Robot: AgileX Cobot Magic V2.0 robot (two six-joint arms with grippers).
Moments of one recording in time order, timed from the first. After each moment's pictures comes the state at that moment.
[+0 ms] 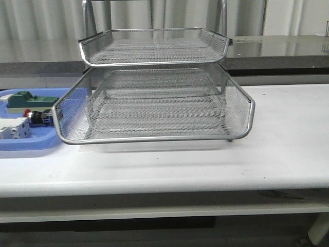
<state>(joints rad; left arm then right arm) -0.03 0.00 0.00 0.06 0.12 -0.07 0.25 0.65 -0.79 -0.10 0.92 0.16</state>
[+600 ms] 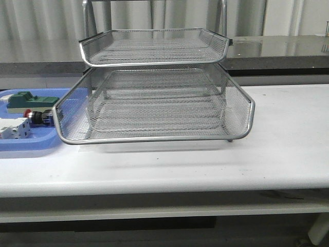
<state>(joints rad) -0.03 0.00 0.00 0.06 0.12 -0.07 0.25 0.52 -0.79 -0.19 1.04 0.25</state>
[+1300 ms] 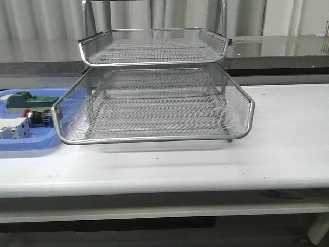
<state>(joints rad) -0.03 0.00 0.00 -0.02 0.13 -0.07 0.25 0.52 -0.79 -0.19 1.04 0.26</state>
